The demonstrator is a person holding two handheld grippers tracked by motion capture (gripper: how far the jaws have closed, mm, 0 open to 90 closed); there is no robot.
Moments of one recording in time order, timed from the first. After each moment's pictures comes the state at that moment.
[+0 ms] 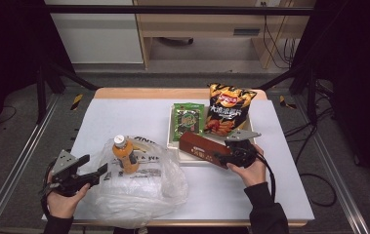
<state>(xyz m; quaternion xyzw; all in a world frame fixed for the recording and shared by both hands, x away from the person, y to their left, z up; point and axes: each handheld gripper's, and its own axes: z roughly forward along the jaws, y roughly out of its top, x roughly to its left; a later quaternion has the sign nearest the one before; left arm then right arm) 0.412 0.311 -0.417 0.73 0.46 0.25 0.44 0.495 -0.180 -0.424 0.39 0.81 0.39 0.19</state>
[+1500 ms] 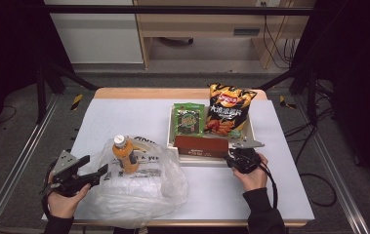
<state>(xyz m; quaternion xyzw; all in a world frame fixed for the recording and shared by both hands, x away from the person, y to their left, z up) 0.412 0.311 -0.419 0.73 0.46 0.25 0.44 0.481 -0.191 -0.450 0.46 0.78 0.36 0.24</state>
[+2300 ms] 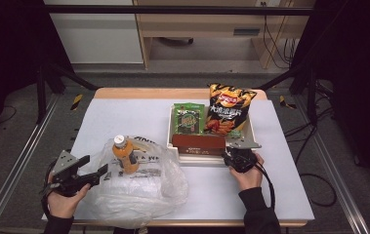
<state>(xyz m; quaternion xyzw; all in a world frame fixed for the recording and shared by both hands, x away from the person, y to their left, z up) 0.412 0.311 -0.419 0.73 0.46 0.25 0.44 0.489 -0.186 -0.462 0.45 0.77 0.38 0.25</state>
